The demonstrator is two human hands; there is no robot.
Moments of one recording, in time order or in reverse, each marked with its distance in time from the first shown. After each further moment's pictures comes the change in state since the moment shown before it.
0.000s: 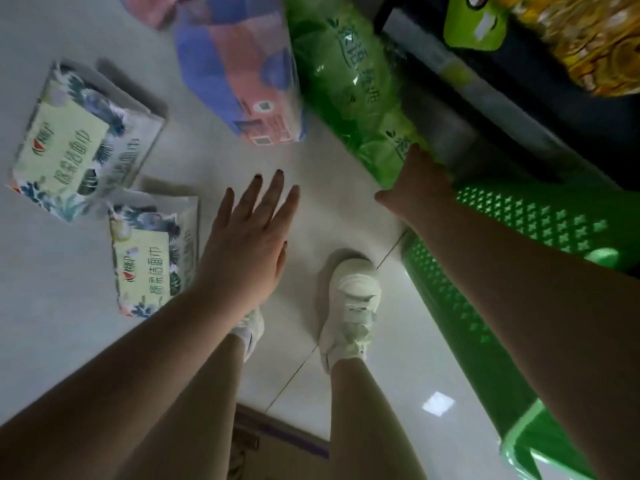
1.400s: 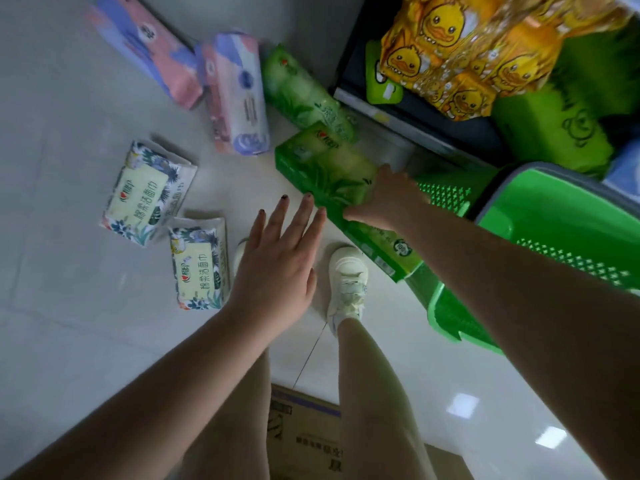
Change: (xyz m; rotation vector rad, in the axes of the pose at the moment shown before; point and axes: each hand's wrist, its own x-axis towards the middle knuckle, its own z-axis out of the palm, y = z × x) left_hand -0.067 0.052 -0.154 0.015 0.035 0.115; right_hand -0.145 -0.011 -0.095 0.074 -0.085 0.037
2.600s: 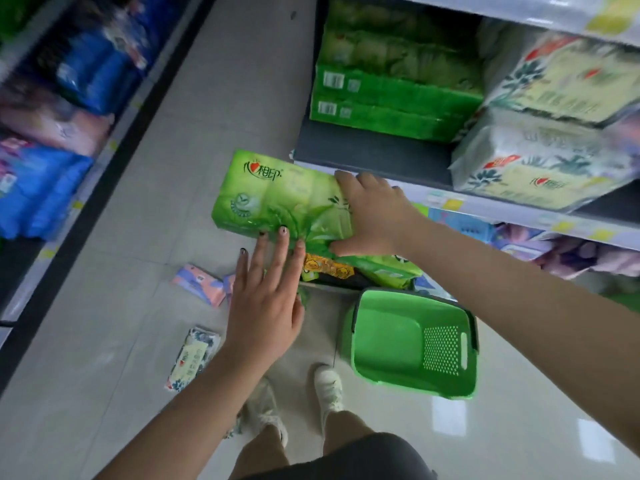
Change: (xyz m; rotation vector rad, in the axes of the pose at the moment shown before) left_hand -0.114 0.117 -0.386 0.193 0.611 0.171; right_hand -0.456 0.050 -0.304 -0.146 0.740 -0.388
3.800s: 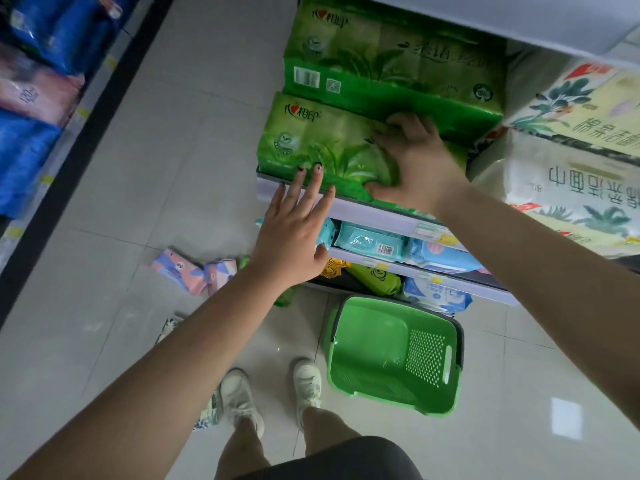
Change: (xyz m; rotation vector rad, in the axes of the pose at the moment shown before) left_hand 0.172 0.020 0.070 -0.100 -0.143 0.101; right_hand 0.103 0.146 -0.008 -0.019 0.147 -0.055
